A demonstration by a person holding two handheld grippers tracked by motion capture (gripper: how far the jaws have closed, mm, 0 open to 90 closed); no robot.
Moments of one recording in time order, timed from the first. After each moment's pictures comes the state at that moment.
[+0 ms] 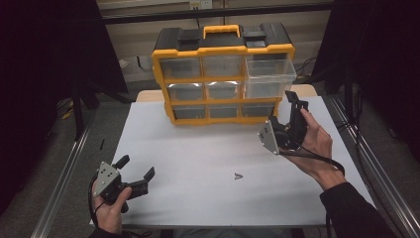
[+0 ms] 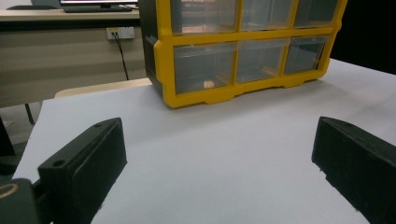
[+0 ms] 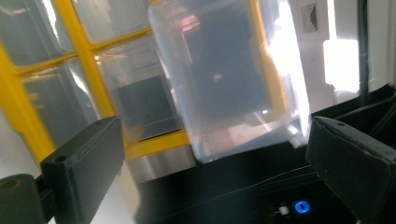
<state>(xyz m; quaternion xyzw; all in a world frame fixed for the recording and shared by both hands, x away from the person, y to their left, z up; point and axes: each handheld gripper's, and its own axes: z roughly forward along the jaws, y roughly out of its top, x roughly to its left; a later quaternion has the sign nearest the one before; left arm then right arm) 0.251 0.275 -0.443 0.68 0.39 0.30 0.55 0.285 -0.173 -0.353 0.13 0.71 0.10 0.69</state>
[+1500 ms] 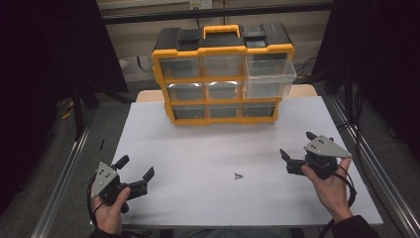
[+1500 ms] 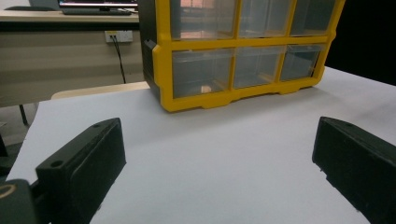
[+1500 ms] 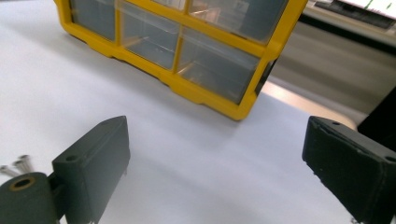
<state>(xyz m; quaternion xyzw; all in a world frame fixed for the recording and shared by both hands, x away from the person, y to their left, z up) 0.249 0.278 -0.442 0.67 0.38 0.30 0.56 0.242 -0.254 -0.408 0.42 0.72 0.41 0.38</state>
